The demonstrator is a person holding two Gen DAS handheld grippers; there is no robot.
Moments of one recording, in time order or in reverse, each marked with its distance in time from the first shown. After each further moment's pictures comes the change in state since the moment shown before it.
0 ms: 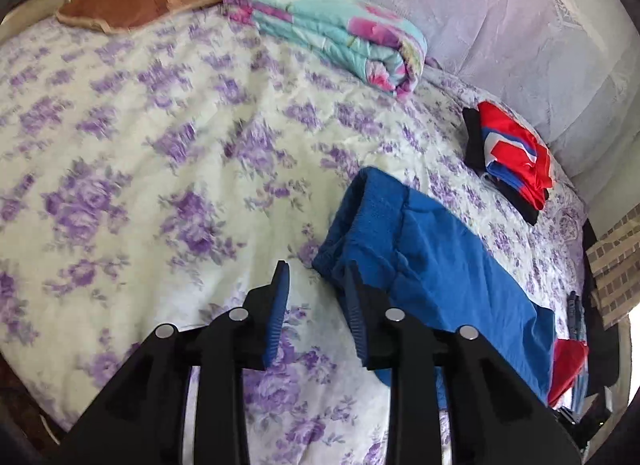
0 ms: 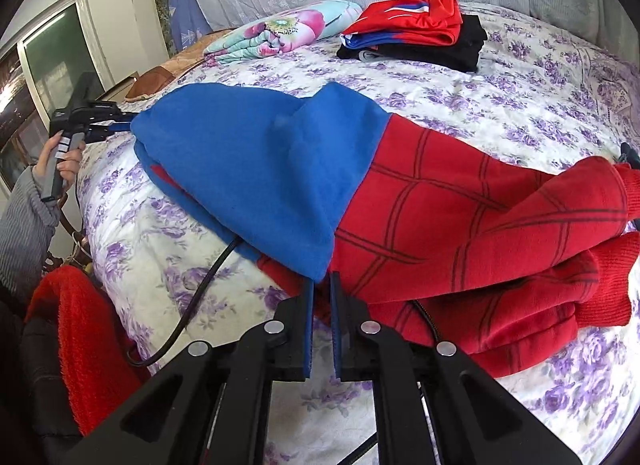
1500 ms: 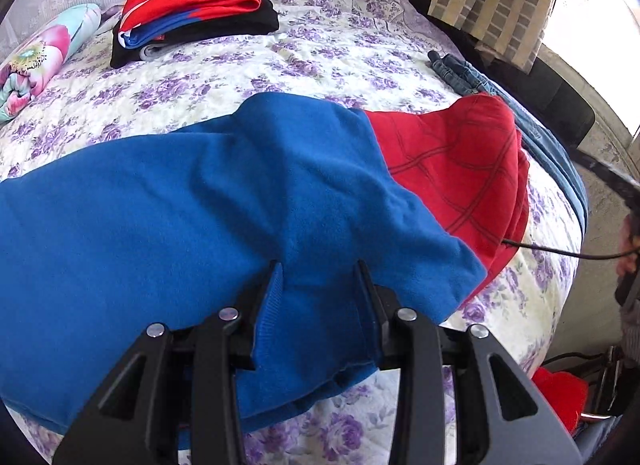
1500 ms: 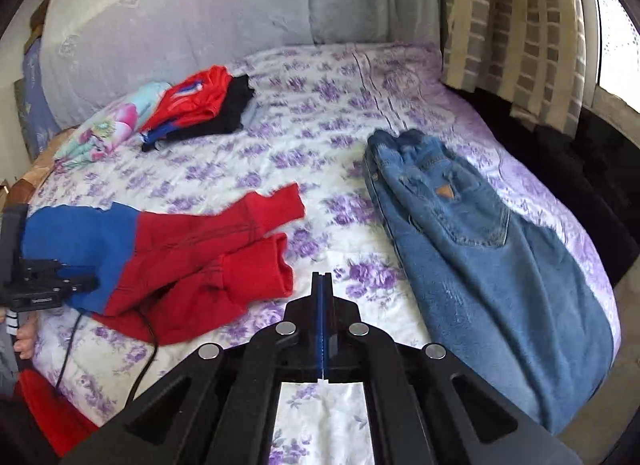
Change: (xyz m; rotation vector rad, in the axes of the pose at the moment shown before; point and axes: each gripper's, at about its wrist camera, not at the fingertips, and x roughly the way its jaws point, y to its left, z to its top) left arm 0.075 -0.292 -0.176 0.764 0.262 -0.337; right arm -0.141 -0.114 -0.036 0.311 -0.208 -0.503
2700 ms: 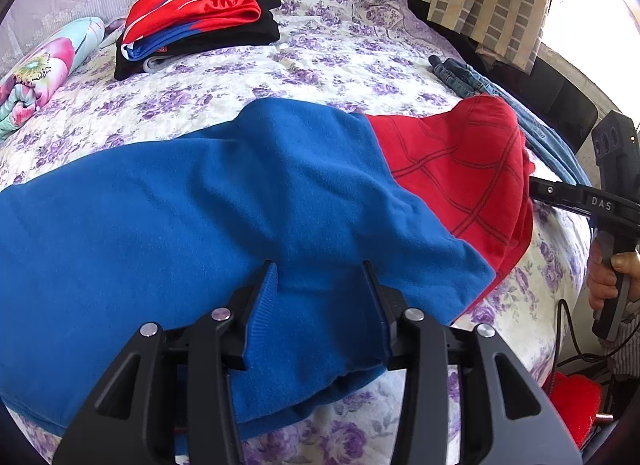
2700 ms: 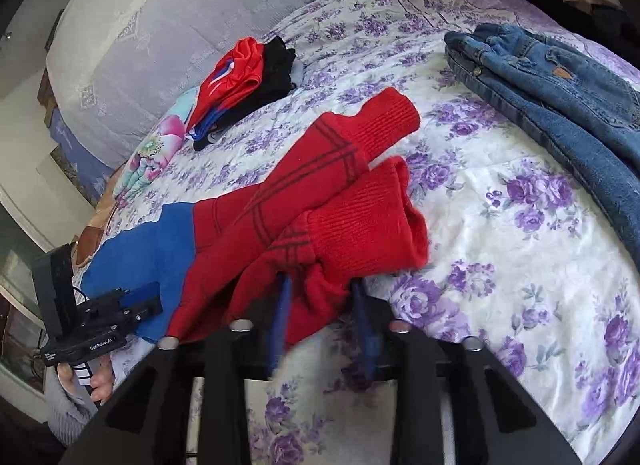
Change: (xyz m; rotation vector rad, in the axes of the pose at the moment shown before) left arm 0.001 -0.004 -0.005 0.027 -0.049 0.032; right arm 0.091 0.033 -0.024 0.265 0.135 0.357
